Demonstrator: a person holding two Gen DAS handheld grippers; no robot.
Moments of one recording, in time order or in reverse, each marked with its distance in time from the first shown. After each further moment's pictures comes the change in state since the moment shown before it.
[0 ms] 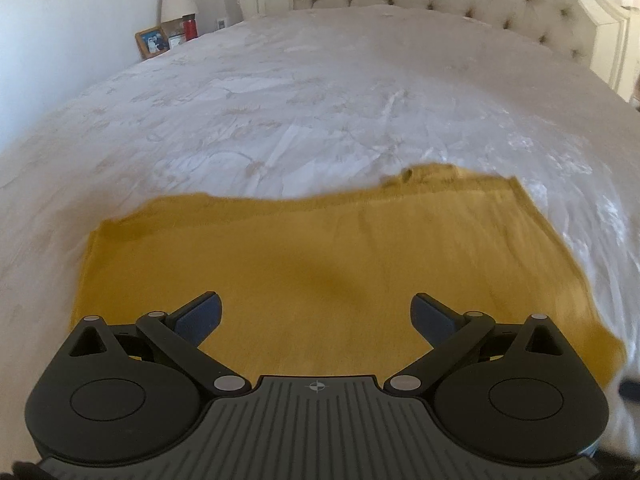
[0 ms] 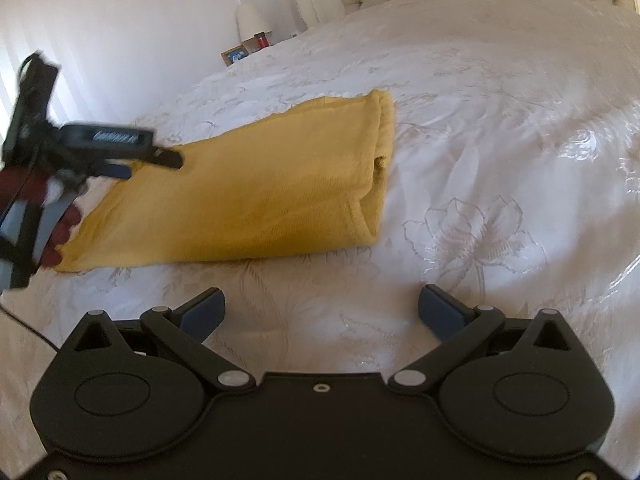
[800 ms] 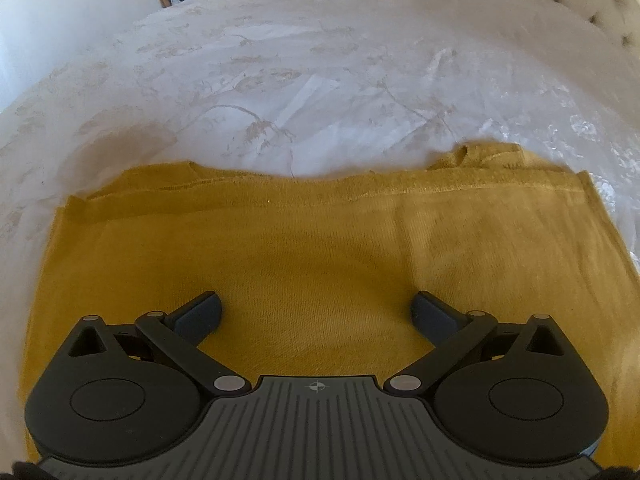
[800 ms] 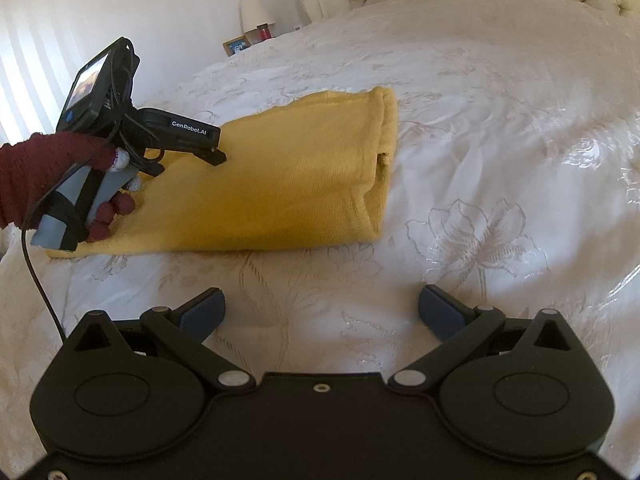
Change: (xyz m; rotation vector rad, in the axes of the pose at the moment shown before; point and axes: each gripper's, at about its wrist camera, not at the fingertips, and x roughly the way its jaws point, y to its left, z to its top) left arm 0.064 0.000 0.014 -0.066 0.149 0.071; right arm 0.003 0.005 0.000 -0.032 0.018 -0.022
